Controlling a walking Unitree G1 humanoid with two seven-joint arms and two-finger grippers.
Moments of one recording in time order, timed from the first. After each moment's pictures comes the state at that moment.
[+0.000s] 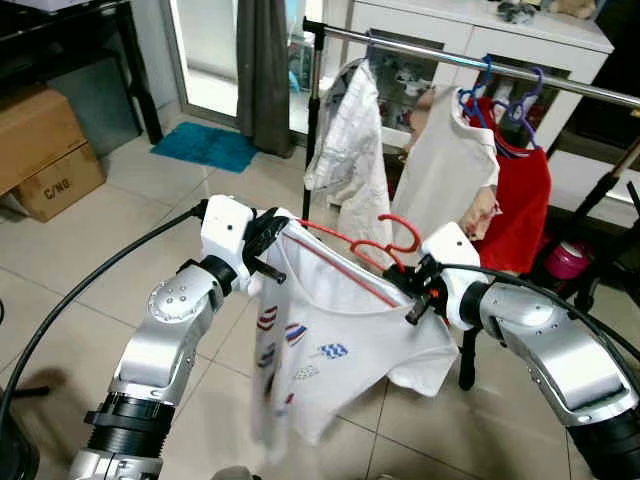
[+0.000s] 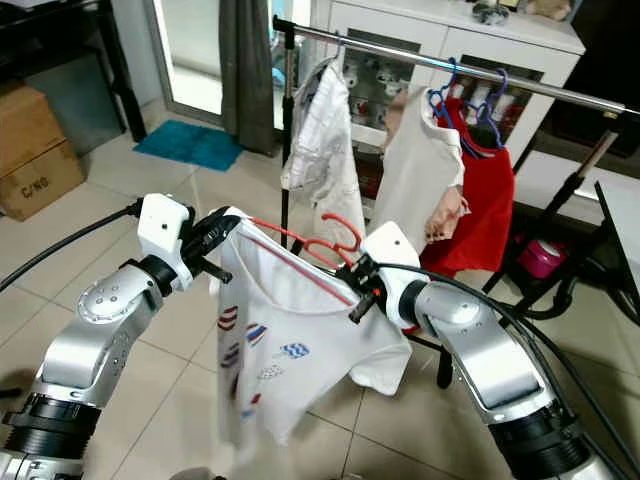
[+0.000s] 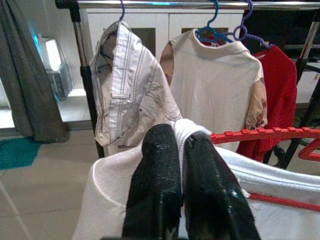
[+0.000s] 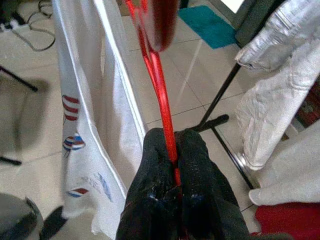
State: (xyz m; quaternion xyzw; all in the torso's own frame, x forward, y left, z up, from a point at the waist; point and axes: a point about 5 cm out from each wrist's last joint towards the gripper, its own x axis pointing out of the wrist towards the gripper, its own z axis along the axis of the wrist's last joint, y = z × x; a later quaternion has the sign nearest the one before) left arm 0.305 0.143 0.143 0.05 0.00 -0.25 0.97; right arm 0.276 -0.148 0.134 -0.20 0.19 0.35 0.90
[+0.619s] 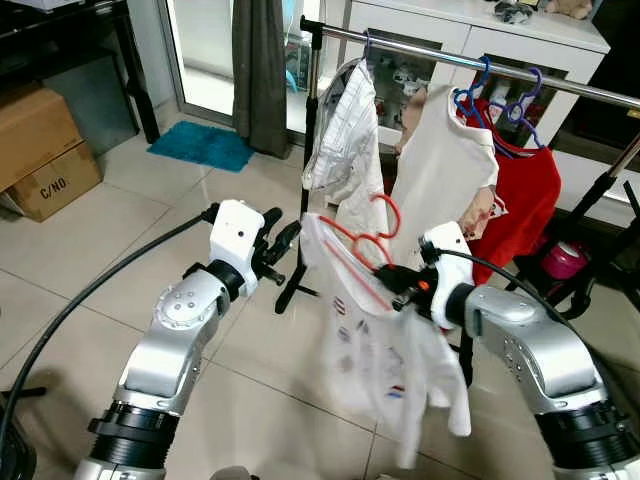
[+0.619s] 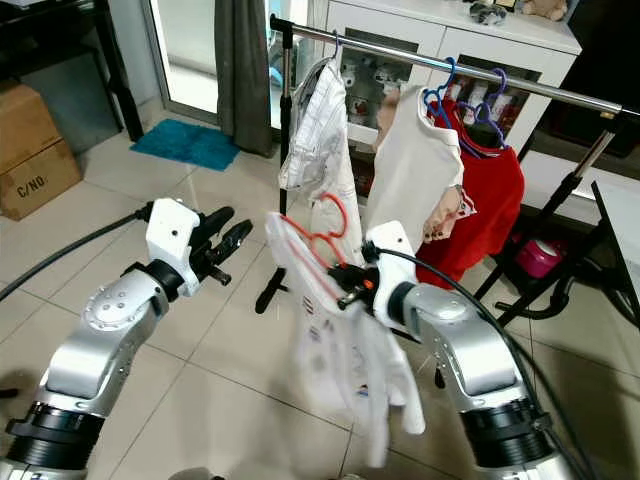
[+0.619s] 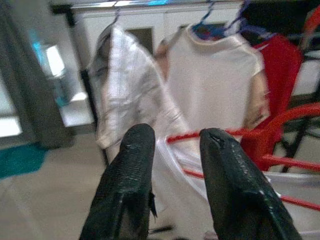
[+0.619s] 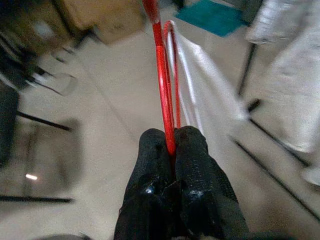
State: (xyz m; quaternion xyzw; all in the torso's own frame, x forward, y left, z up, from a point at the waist) left arm 0.299 0.135 0.140 0.08 0.00 -0.24 0.97; right arm 0.284 -0.133 0.123 -0.03 0.20 0.35 0.91
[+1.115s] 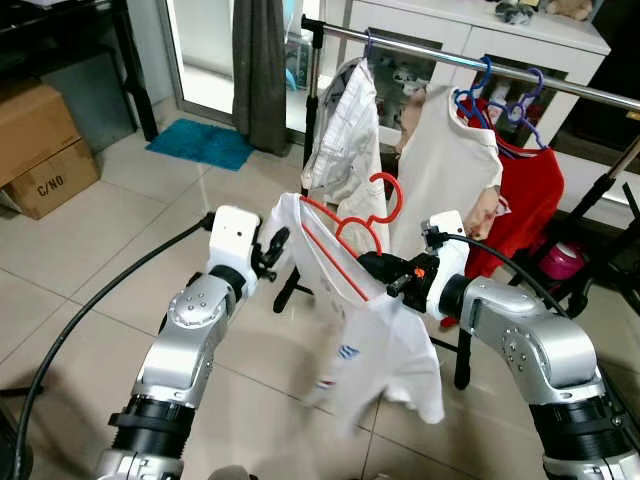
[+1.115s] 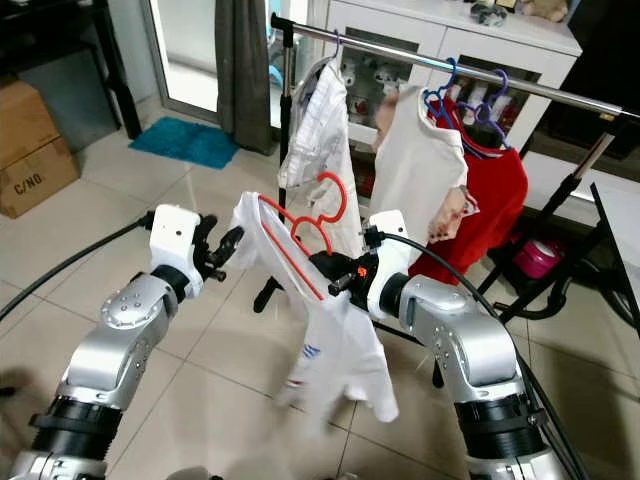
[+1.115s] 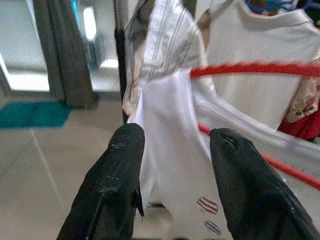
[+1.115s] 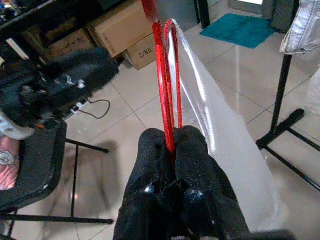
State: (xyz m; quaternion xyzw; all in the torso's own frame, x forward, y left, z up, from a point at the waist) left arm 0.311 0.139 0.117 0.03 0.06 -0.16 0.98; right arm 0.287 -0.128 0.136 0.05 0.18 0.38 0.91
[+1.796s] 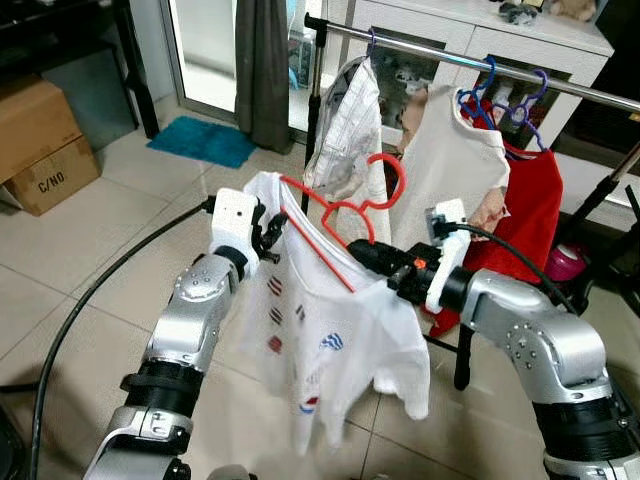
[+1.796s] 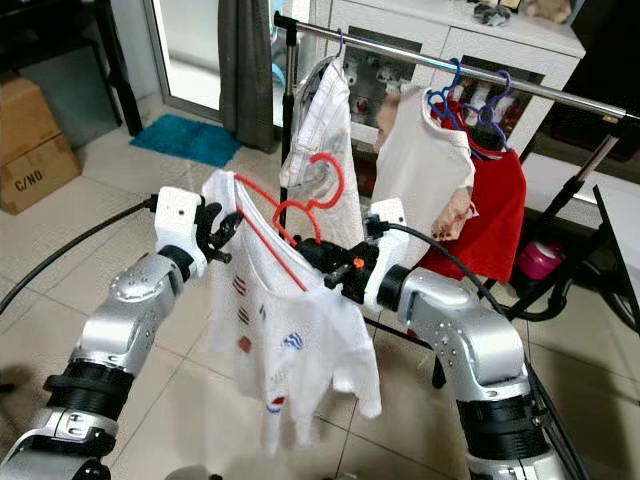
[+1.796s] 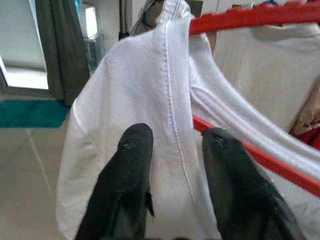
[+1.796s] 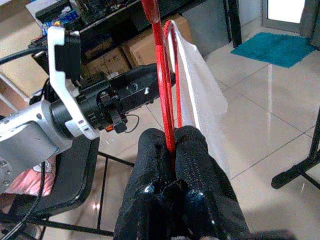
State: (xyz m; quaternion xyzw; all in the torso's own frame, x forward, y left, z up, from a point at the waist) left arm 0.337 0.140 0.124 0.03 0.05 -0.17 0.98; right arm 0.283 -0.121 0.156 0.09 0.13 0.42 0.89
